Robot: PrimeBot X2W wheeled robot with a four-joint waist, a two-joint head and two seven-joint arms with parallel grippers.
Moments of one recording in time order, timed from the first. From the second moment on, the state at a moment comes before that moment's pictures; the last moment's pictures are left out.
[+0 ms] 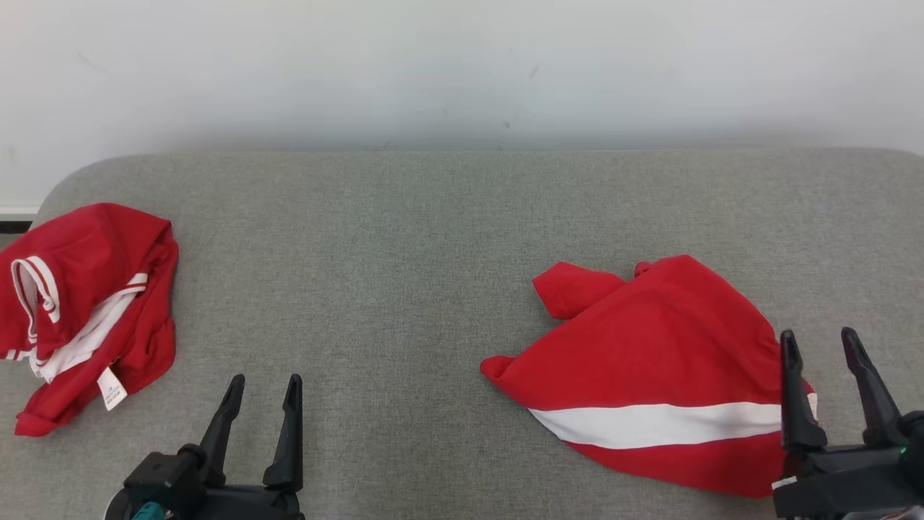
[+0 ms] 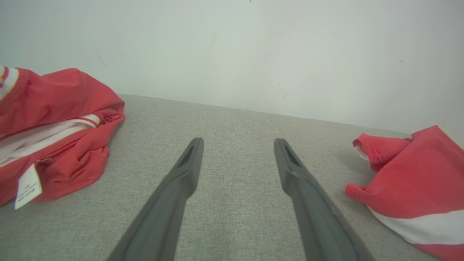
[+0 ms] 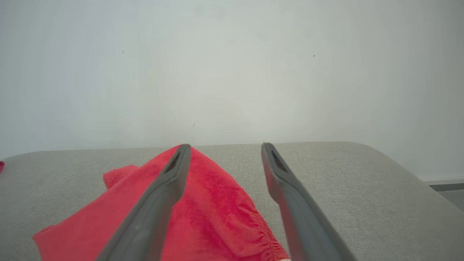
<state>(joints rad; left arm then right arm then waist) -0.08 0.07 -0.05 0.19 -0.24 -0.13 -0.26 -0.01 -0.21 -0.07 0.08 0.26 0.13 -0.23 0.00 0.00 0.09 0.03</state>
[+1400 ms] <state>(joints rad) -0.57 0.20 -0.81 0.65 -0.44 -0.13 -0.26 -0.11 -0.10 0.05 0.06 0.24 0.13 -0.26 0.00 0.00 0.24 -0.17</state>
